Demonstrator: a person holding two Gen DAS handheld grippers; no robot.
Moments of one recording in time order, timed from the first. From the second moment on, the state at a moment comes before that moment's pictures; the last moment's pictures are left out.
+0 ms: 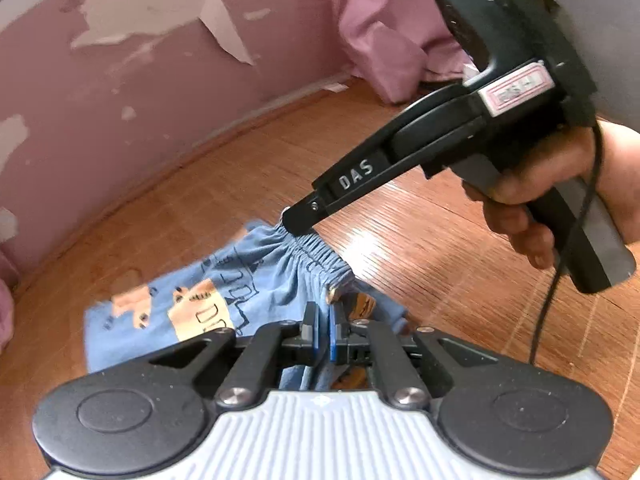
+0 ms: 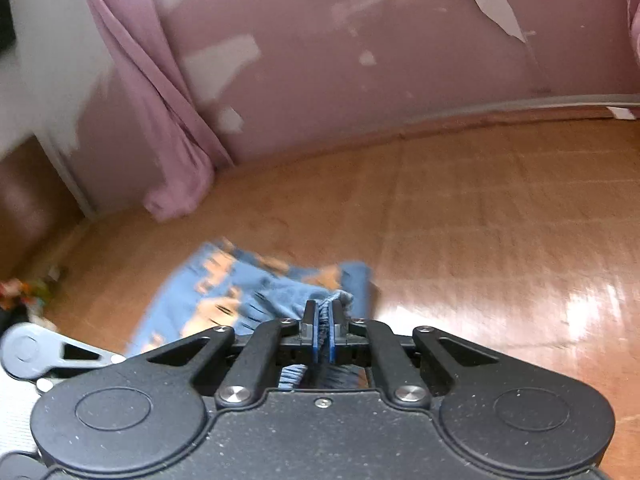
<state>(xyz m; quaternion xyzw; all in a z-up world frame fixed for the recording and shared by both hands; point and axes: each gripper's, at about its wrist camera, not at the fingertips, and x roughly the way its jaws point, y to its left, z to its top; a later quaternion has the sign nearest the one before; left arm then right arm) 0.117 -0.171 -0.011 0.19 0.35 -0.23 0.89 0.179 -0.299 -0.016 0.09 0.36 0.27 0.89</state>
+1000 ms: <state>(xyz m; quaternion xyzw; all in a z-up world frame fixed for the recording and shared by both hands) 0.125 -0.013 -0.041 -0.05 0.41 0.04 0.91 0.102 -0.214 -0.045 -0.20 0.28 0.11 0.93</state>
